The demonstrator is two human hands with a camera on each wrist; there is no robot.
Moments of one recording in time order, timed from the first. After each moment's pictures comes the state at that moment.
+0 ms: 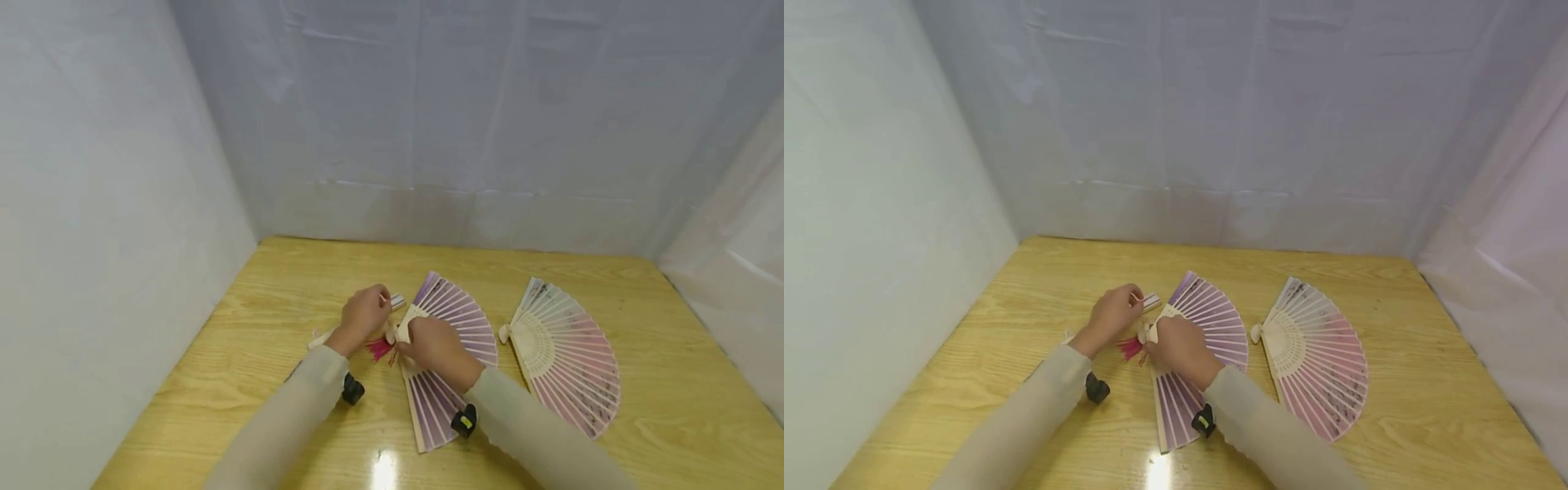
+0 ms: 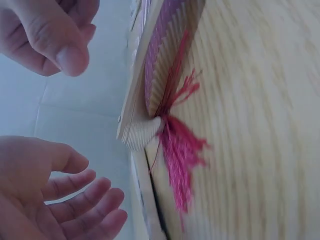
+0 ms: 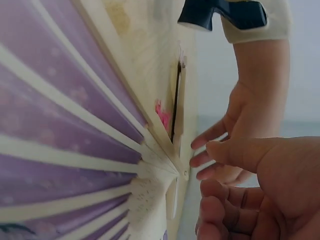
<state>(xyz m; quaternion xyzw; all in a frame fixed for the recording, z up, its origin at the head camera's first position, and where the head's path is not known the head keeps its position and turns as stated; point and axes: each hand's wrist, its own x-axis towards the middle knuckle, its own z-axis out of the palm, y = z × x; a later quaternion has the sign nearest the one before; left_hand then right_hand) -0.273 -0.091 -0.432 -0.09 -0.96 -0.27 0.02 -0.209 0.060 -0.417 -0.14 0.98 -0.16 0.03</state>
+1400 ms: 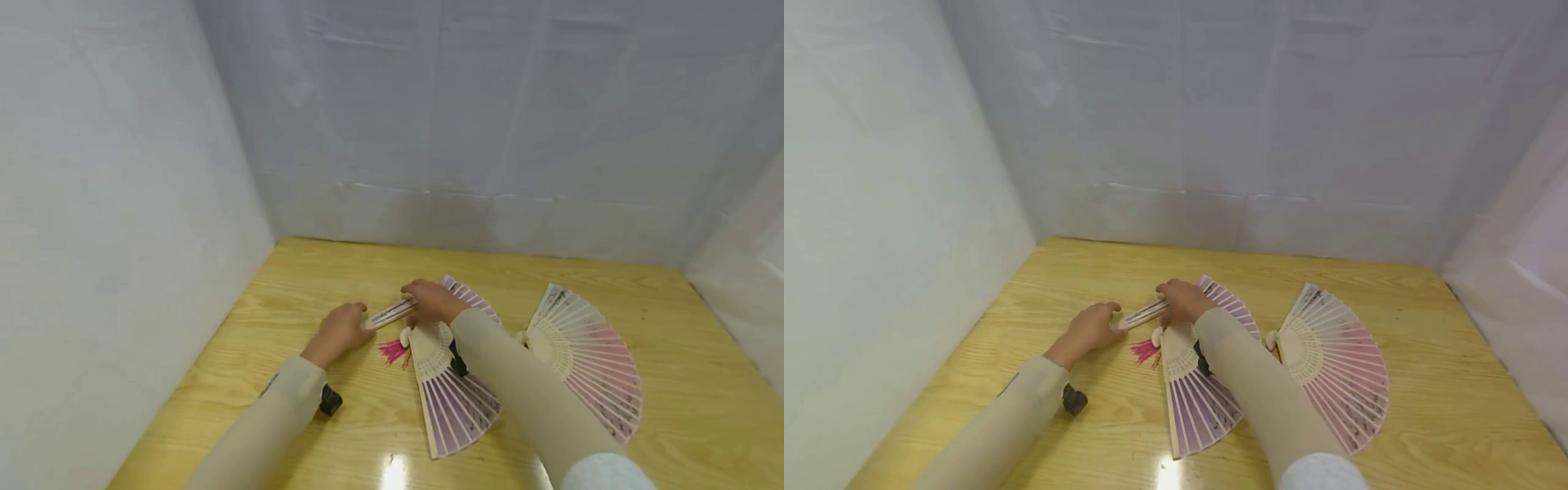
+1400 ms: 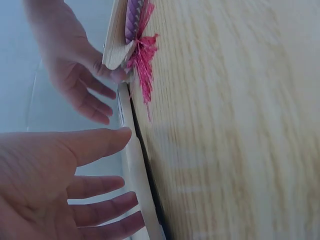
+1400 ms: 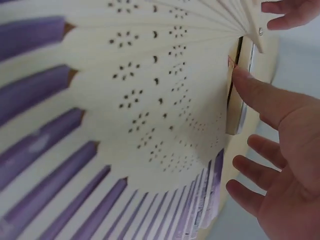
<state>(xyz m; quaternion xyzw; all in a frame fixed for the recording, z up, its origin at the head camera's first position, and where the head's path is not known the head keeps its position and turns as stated) -0.258 -0.150 -0.436 -0.07 -0.98 -0.15 -0.06 -0.316 0.052 -0.425 -0.26 0.95 -0.12 0.13</state>
